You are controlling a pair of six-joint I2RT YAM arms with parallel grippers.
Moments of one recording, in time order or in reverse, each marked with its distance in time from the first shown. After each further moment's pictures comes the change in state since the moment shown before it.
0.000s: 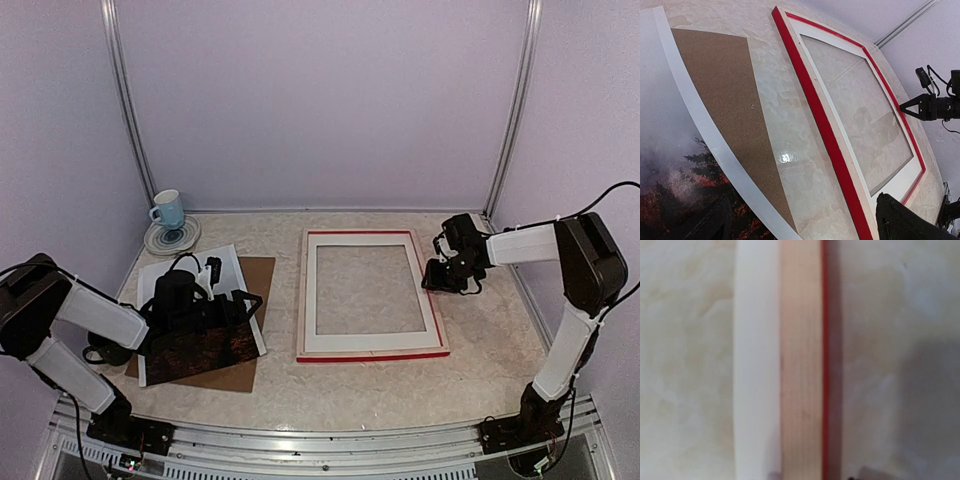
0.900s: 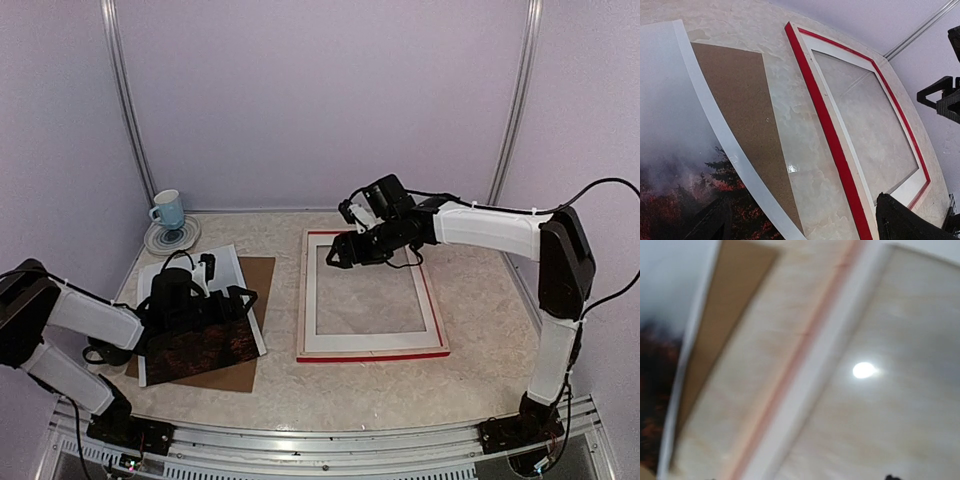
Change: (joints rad) left arm 0.000 -0.050 0.000 -0.047 -0.071 0.008; right arm 0.386 0.098 0.486 -0.180 -0.148 -0.029
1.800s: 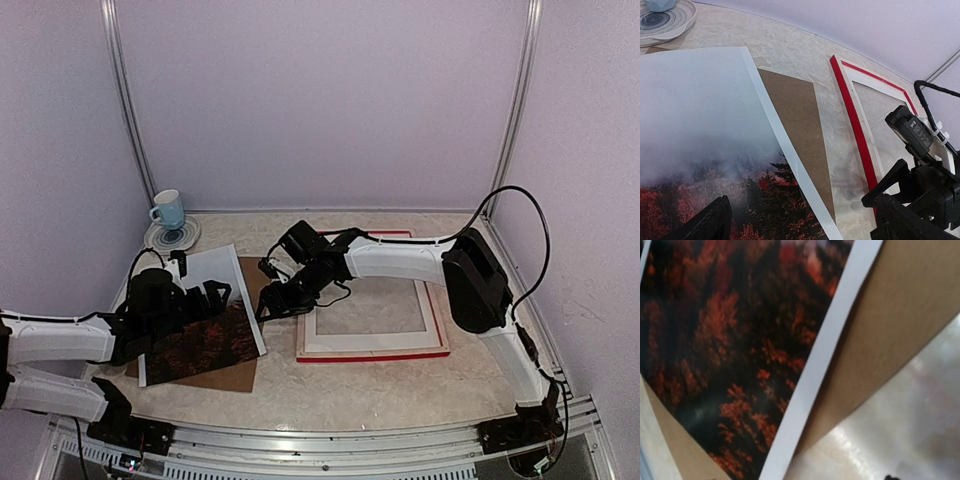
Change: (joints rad) left arm 0.000 -0.335 -0.045 -0.292 -0.253 -0.003; right arm 0.250 0.498 0.470 -0.107 -0.253 0.082
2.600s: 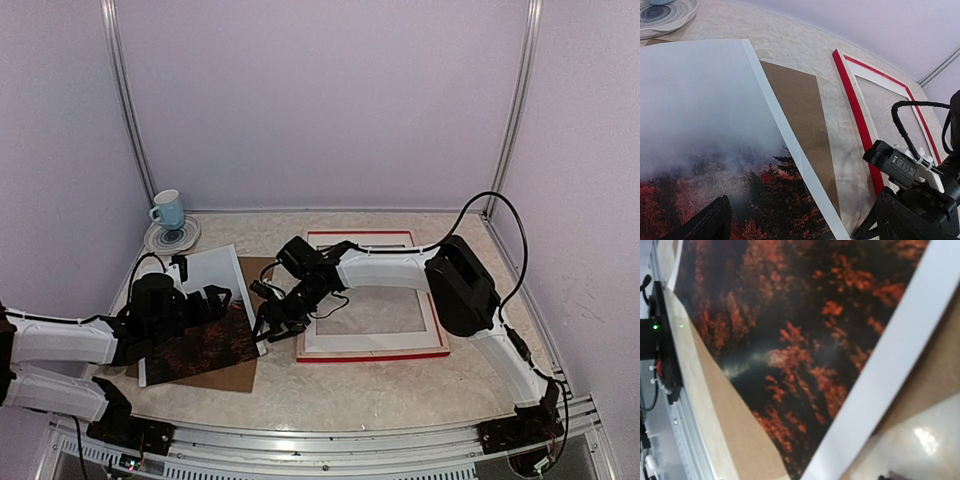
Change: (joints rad) left arm 0.000 0.021 -0.029 0.038 0.006 -0.010; right arm 0.004 0.095 0.027 -0.018 -0.306 -0.007
